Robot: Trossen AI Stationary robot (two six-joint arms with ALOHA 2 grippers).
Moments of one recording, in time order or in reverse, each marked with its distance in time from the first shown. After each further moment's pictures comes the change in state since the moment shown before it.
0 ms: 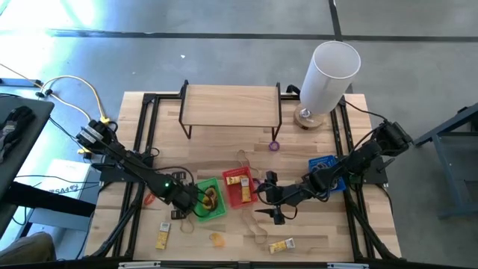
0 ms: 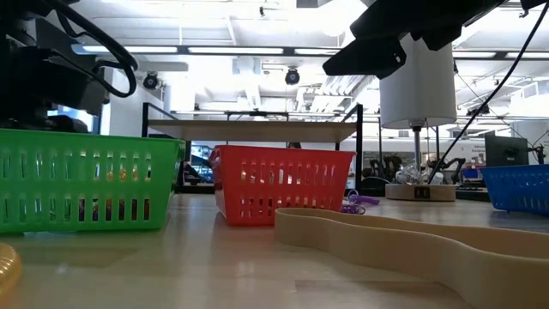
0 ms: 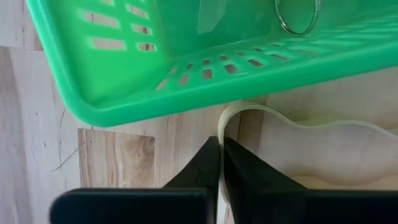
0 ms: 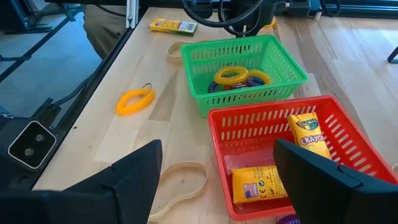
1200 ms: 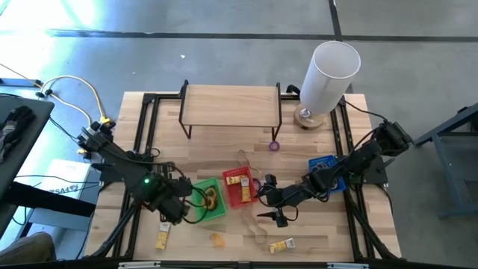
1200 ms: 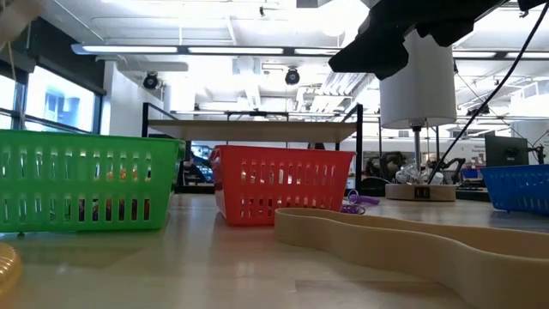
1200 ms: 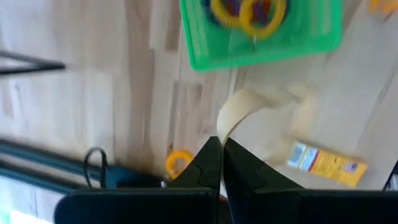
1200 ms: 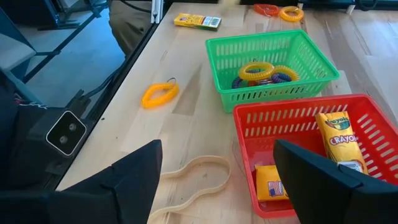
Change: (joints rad) left arm -0.084 0.000 0.798 -0.923 -0.112 -0.147; right arm 0.002 0.000 0.000 0.000 -0.093 0.000
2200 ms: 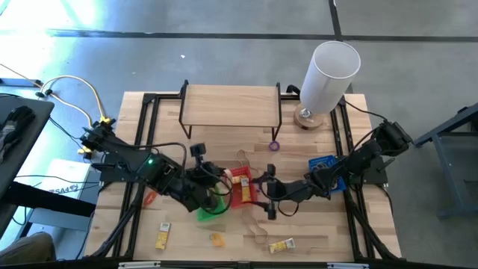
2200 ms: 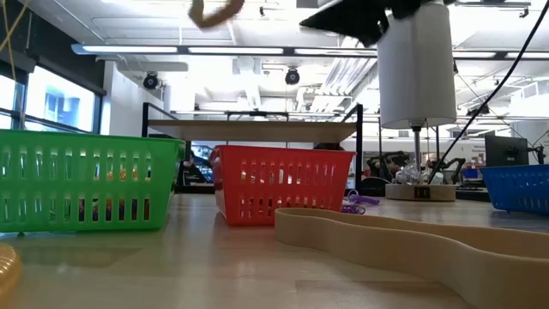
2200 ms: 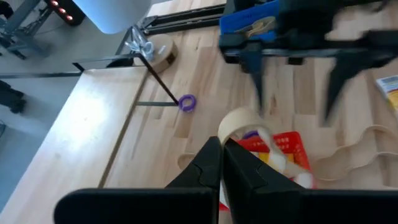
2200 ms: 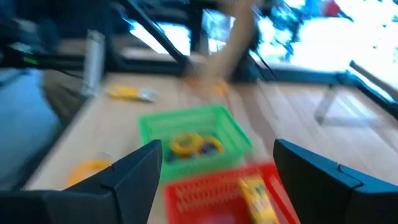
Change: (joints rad) left arm 0.140 0.017 0.167 0.551 -0.554 0.480; right arm -0.007 0.000 0.000 0.238 0.293 -0.122
